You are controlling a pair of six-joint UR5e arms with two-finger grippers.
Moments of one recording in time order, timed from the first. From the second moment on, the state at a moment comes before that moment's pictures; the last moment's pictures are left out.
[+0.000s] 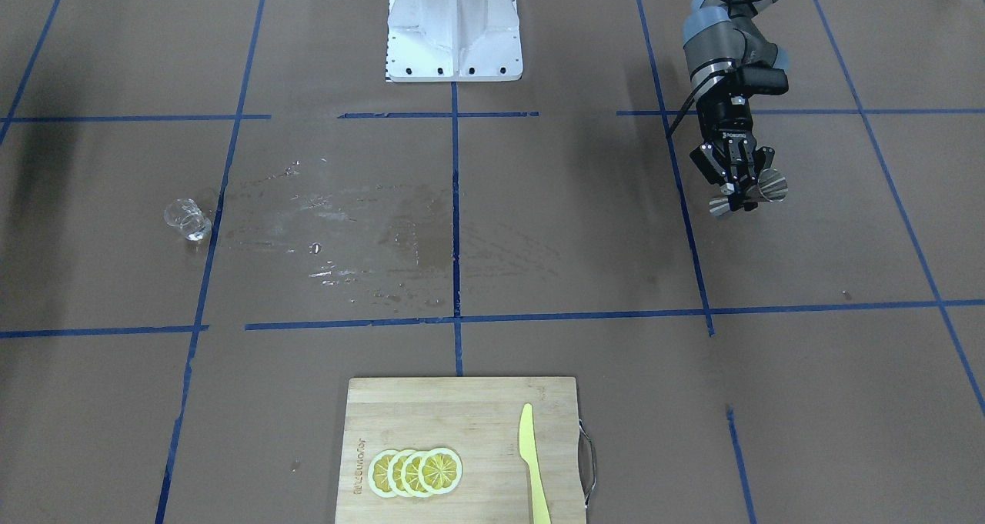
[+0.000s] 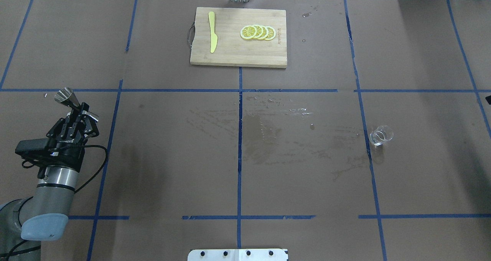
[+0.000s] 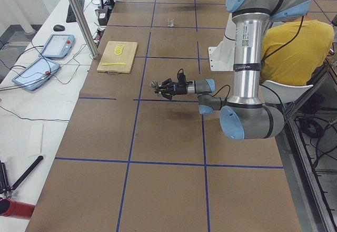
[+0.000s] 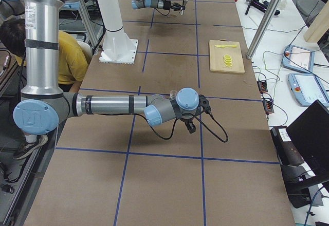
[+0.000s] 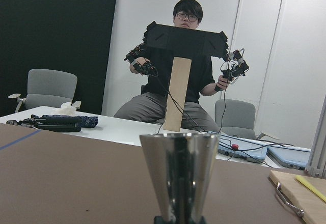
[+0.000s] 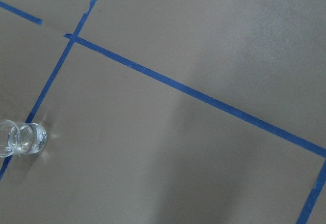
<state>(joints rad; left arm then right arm) -0.22 -1.56 -1.60 -2.76 -0.30 -1.31 1.41 -1.63 1.65 -1.20 2.55 -0.05</state>
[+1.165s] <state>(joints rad) -0.22 -1.56 -1.60 -2.76 -0.30 -1.30 1.41 -1.63 1.64 -1.20 2.55 -0.05</state>
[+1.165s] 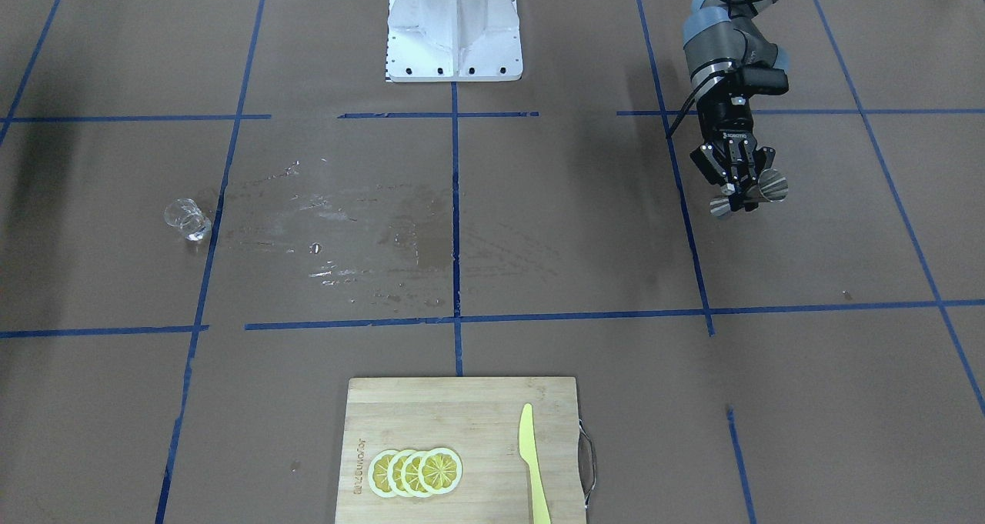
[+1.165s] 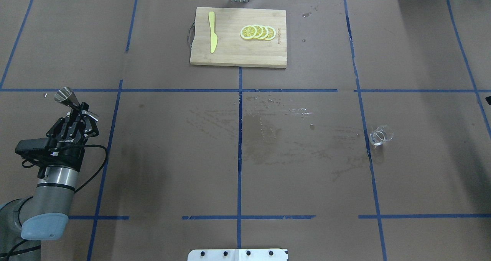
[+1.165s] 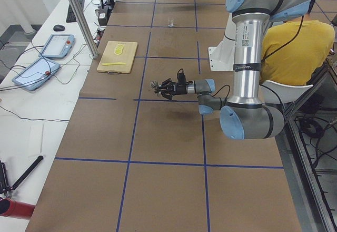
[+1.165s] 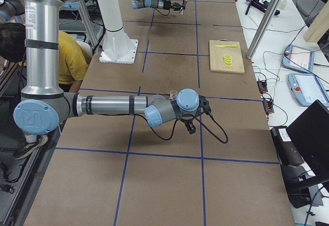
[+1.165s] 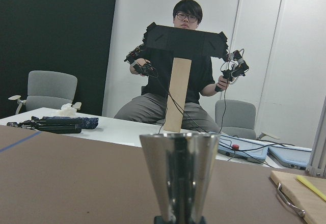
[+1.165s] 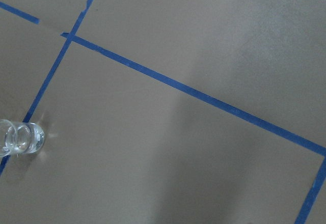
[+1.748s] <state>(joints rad) -0.22 -1.56 -1.60 -2.76 -0.30 -1.30 1.41 -1.63 1.64 -1.20 2.55 -0.05</state>
